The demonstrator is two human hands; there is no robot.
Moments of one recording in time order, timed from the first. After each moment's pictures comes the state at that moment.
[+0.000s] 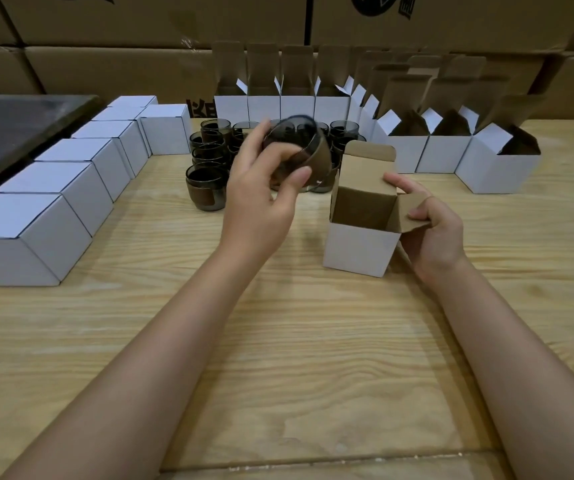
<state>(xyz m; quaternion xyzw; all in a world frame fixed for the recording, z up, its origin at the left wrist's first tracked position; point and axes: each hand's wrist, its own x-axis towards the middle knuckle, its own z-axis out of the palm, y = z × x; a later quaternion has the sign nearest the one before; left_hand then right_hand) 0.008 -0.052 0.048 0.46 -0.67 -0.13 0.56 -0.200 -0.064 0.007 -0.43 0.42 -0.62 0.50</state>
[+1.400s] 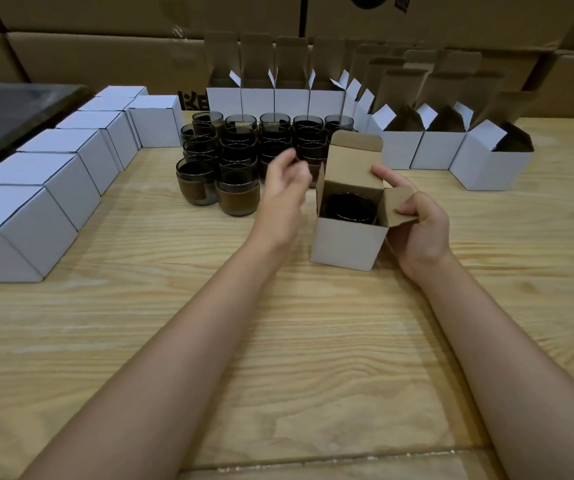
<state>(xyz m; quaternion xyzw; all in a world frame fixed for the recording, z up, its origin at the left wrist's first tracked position) -0.024 -0.066 0.031 0.44 -0.52 -0.49 0.55 -0.193 -0.066 0.007 -0.43 0.41 -0.61 0.52</state>
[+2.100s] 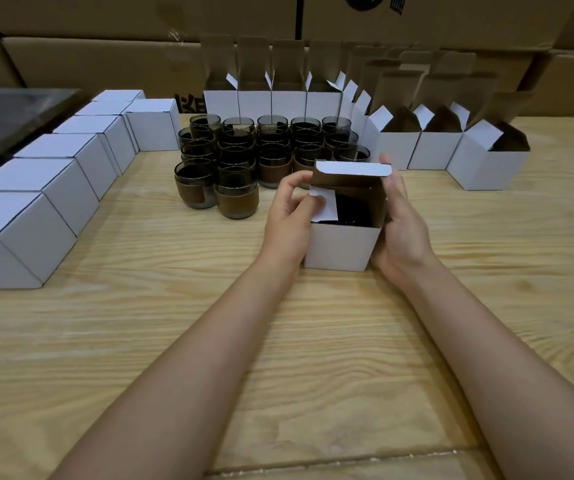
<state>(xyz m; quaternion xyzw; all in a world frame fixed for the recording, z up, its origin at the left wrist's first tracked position) -0.037 -0.069 0.009 0.39 -0.45 -0.54 0.59 -0.170 -0.064 0.009 -0.46 0.39 -0.62 0.51</state>
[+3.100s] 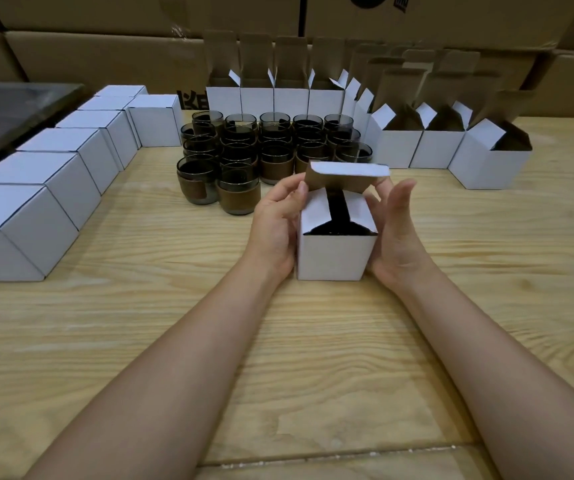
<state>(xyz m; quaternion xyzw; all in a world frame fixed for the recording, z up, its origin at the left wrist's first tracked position) -0.022 -0.068 0.009 0.28 -0.37 -0.64 0.61 -0.155 -0.049 0.016 -0.52 0.33 -0.58 0.53</state>
